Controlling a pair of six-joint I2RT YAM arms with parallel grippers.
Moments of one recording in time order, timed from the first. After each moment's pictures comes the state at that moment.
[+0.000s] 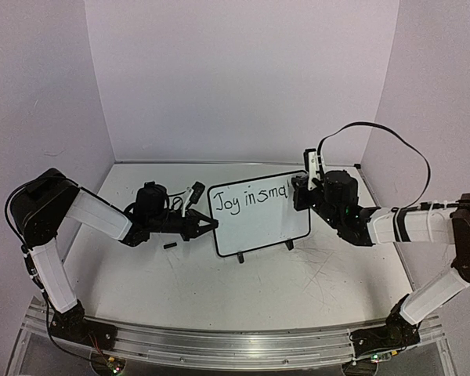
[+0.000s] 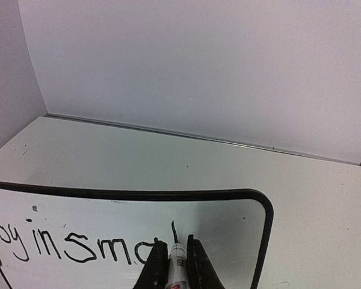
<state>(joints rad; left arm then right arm) -0.63 1.80 0.77 0.67 0.65 -0.21 0.67 1.48 0.78 0.51 0.32 0.11</state>
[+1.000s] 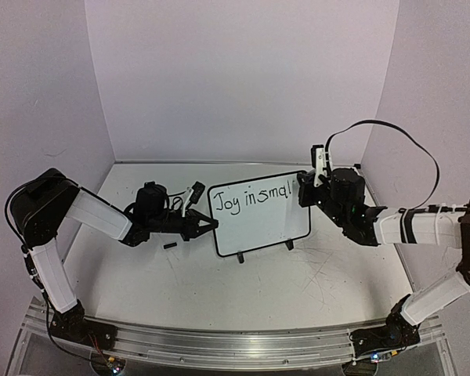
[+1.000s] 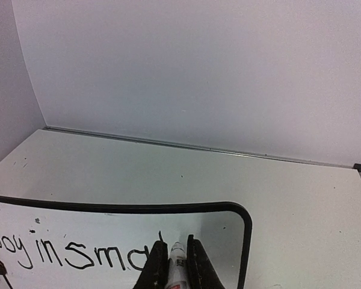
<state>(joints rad) -0.63 1.80 0.77 0.67 0.65 -0.21 0.66 1.43 0.76 0.50 0.33 0.12</state>
